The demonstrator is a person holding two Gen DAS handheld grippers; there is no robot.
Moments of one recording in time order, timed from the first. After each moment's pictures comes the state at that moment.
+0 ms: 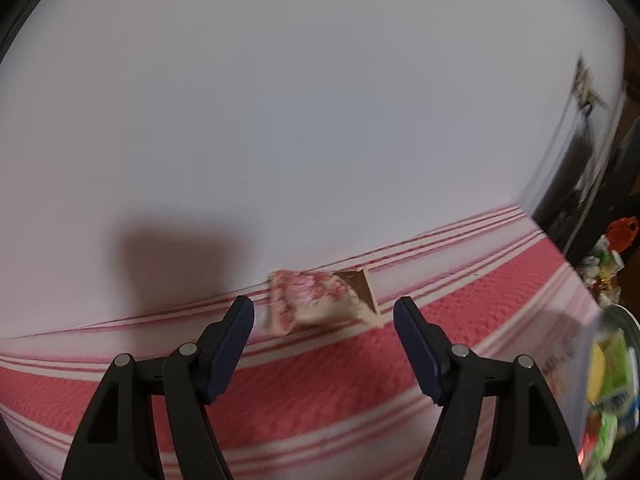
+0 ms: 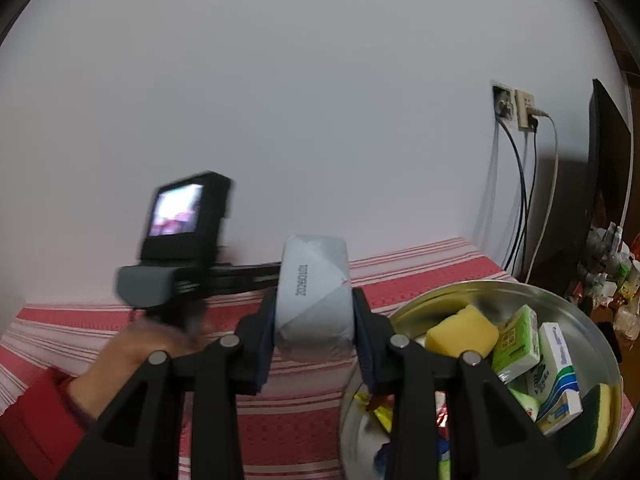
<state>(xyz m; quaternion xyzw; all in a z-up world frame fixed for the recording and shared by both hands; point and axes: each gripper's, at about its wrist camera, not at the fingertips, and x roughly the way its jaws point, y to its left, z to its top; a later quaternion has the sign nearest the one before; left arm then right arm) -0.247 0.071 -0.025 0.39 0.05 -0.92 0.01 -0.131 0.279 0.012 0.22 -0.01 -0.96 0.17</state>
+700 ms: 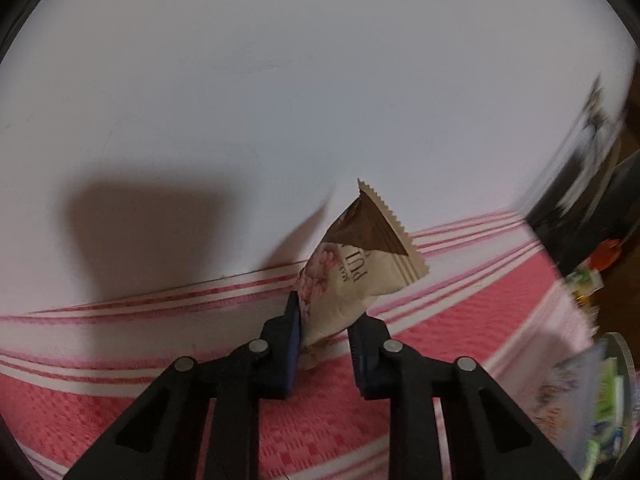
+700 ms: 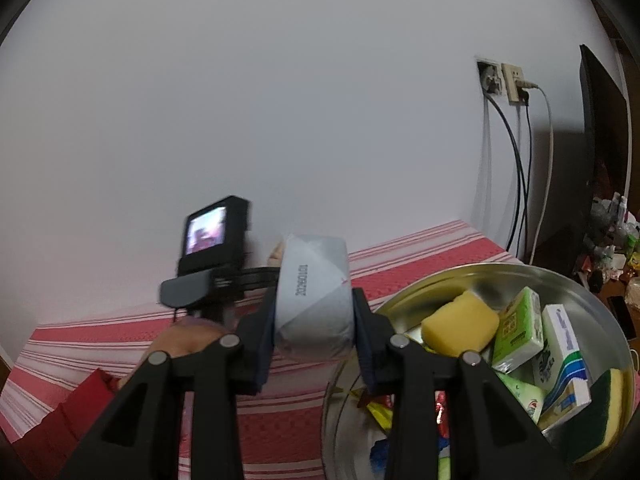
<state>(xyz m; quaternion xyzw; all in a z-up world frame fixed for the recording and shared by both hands) -0.273 0.075 -0.048 0.39 0.13 -0.91 -0.04 -0.108 0.281 0.009 0.24 -0.05 -0.95 0.17</state>
